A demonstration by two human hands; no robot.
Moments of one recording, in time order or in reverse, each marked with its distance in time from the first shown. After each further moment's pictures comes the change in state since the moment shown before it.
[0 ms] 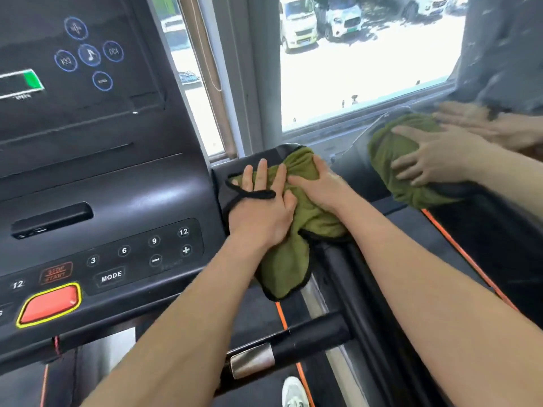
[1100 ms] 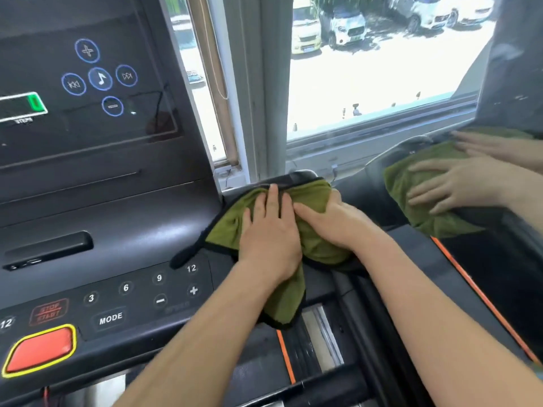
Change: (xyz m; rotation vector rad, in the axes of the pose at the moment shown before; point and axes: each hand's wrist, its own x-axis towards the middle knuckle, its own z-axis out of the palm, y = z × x) left_hand 0.012 -0.002 -0.017 0.206 -0.022 0.059; right_hand -0.006 -0.025 -0.005 -0.299 -0.067 0.098
